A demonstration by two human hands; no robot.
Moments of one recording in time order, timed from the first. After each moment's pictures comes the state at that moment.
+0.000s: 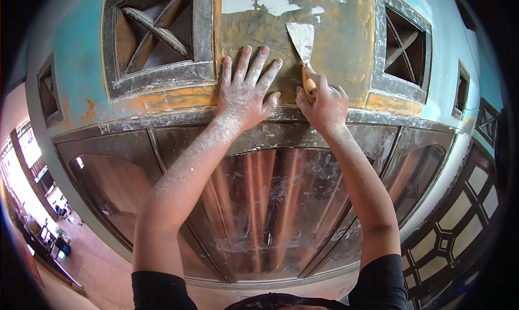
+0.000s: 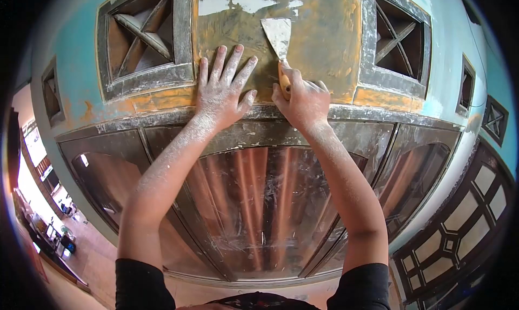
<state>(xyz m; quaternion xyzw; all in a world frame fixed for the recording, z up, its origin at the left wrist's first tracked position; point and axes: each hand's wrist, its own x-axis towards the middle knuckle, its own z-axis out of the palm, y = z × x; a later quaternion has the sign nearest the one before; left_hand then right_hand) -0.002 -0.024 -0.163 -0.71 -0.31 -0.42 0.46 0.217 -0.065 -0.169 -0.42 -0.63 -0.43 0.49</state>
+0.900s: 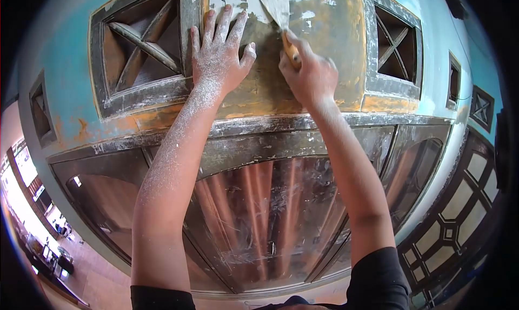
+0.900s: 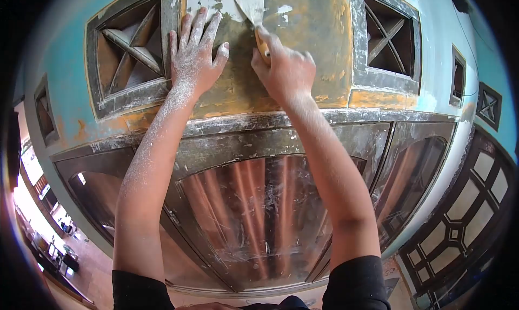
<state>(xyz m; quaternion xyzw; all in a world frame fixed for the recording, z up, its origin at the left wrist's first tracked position) -0.016 -0.004 -0.071 -0.61 -0.32 -0.52 0.49 0.183 -0.058 -0.105 -0.44 -0.58 -0.41 0.54</state>
